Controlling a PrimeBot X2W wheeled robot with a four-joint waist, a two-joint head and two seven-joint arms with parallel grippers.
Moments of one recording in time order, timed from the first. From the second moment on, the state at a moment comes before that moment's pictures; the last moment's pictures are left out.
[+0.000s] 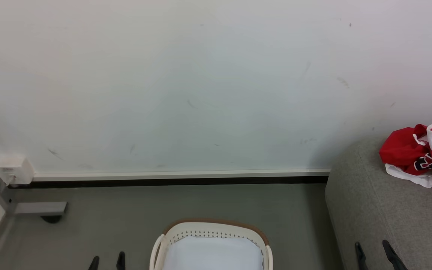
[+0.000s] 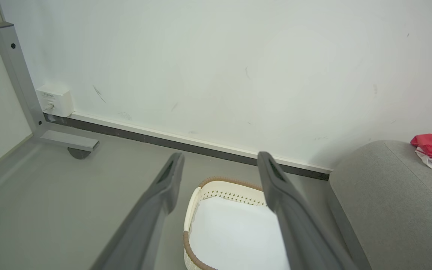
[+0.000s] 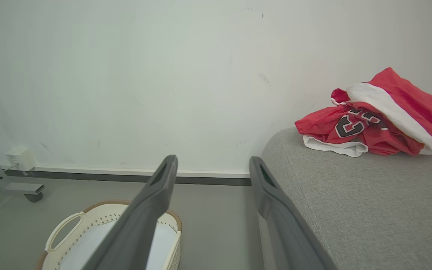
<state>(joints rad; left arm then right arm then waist) 0.03 0.06 0.02 0.41 -0.27 -0.13 -0.26 0.06 -0.05 0.02 0.30 0.18 0.13 -0.26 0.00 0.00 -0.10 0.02</state>
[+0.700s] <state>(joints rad) 0.03 0.06 0.00 0.42 -0.28 -0.13 -0.26 0.06 -0.05 0.02 0.31 0.18 0.13 -0.26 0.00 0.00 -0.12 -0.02</state>
